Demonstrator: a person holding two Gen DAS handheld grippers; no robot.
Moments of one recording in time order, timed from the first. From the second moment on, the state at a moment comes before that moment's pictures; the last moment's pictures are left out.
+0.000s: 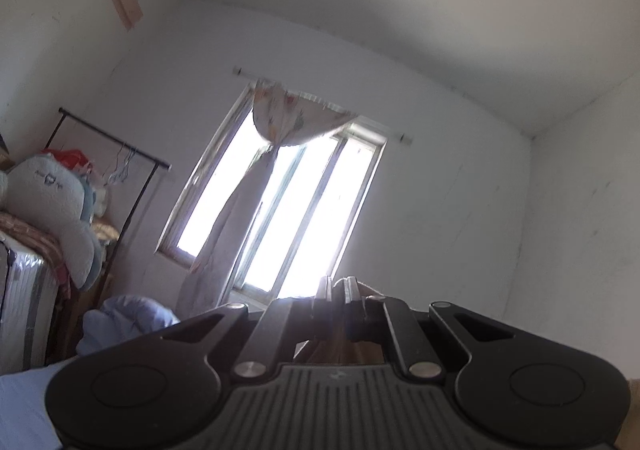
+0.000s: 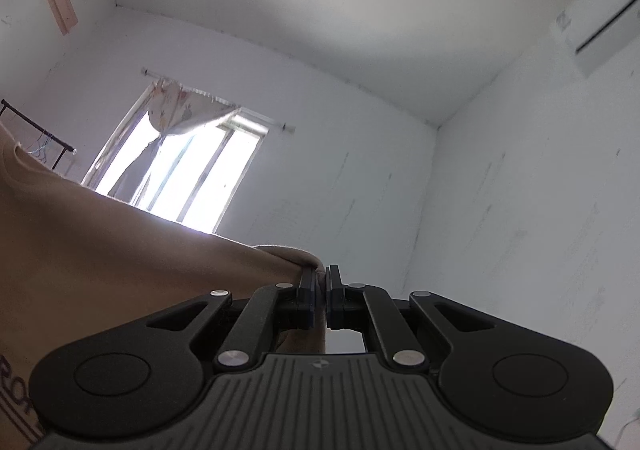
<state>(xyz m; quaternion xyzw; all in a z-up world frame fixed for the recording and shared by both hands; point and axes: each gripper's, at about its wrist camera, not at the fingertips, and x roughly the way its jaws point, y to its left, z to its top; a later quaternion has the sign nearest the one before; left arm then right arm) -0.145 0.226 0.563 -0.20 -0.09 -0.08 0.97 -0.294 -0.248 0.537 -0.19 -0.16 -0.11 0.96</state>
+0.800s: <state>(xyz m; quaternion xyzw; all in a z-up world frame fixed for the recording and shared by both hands) 0.171 0.165 0.389 -0.15 0.08 -0.01 0.99 0.065 -0.296 0.396 -0.18 0.03 -0.11 0.98</state>
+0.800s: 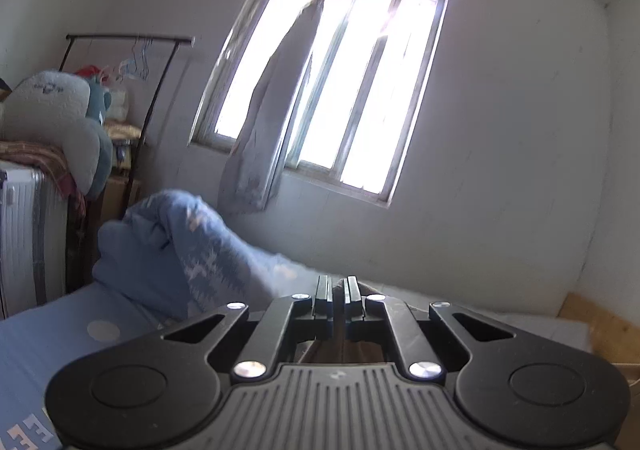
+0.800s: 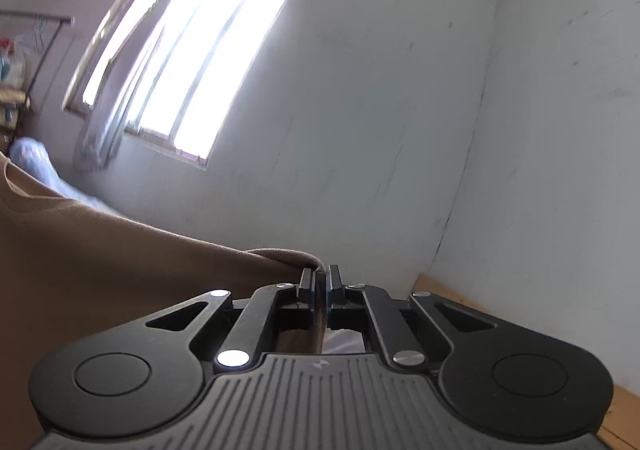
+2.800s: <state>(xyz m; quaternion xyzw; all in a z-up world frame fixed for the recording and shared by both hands) 0.054 0.166 0.333 -0.12 0.15 -0.11 0.97 0.043 -0.377 0.308 0.14 0.24 0.07 0.96</state>
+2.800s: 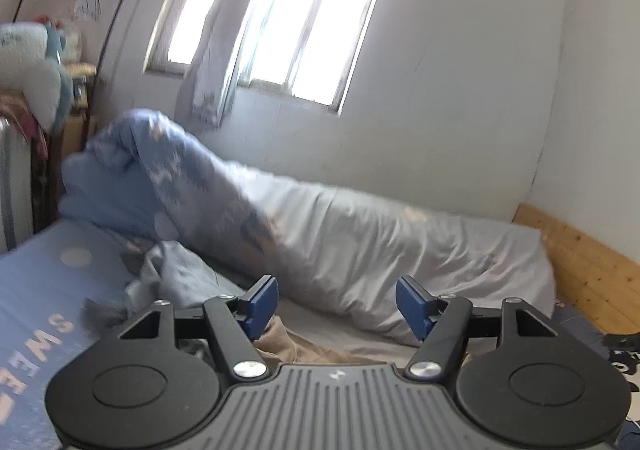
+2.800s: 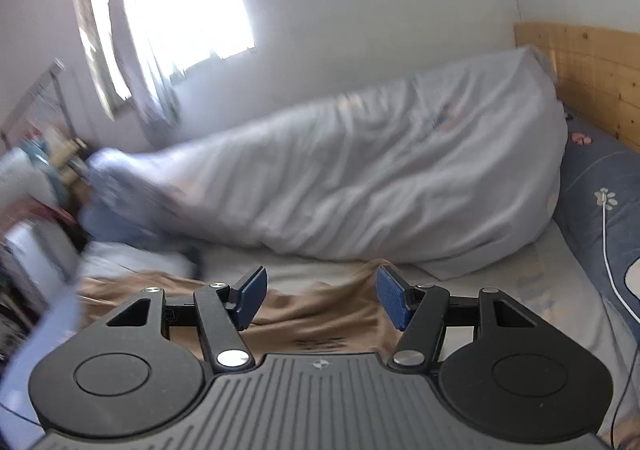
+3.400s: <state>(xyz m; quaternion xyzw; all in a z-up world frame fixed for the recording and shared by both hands) -0.112 0.135 0.391 -0.11 0.12 -0.19 0.97 -0.190 -0.339 0.410 0.09 0.11 0.07 0.99</state>
